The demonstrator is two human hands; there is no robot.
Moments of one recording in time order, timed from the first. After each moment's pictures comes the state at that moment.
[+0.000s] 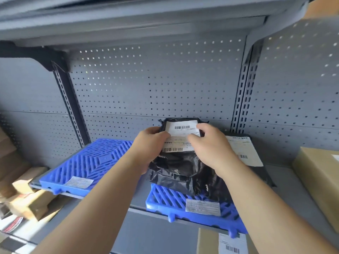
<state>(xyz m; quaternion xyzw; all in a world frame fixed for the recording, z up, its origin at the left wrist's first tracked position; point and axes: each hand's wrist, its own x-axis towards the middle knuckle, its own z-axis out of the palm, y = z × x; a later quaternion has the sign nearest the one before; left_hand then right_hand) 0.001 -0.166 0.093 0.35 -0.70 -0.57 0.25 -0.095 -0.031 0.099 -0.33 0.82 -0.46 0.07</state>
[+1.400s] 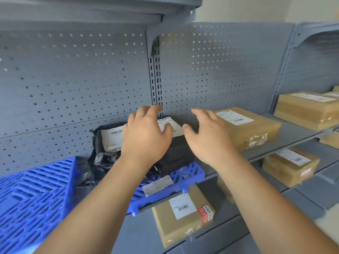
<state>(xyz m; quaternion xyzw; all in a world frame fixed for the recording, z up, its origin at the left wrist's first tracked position) -0.027 -0.088 0.093 0.02 -0.93 -0.22 0.29 -0.047 0.071 0.085 -0.09 0.93 -0.28 -0.21</state>
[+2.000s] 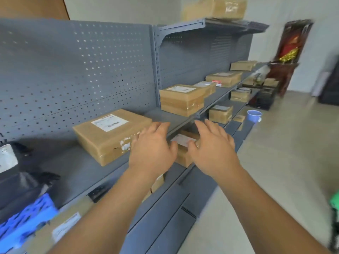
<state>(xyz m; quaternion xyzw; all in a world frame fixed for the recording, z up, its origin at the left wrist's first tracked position) -0.054 0.283 0.048 -0.25 -0.93 -0.19 0.17 0.012 0.433 0.042 0.17 0.95 -0.16 -0.20</state>
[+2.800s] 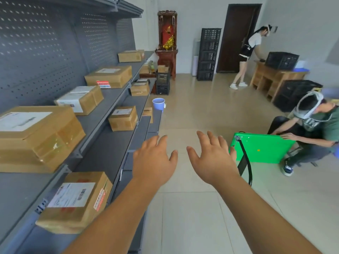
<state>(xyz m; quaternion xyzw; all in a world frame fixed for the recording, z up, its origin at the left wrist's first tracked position) -0.174 0.687 -0.035 -0.52 -0.84 -0.19 0.03 -0.027 0.765 -0.022 0.53 0.83 -0.12 -0.13</state>
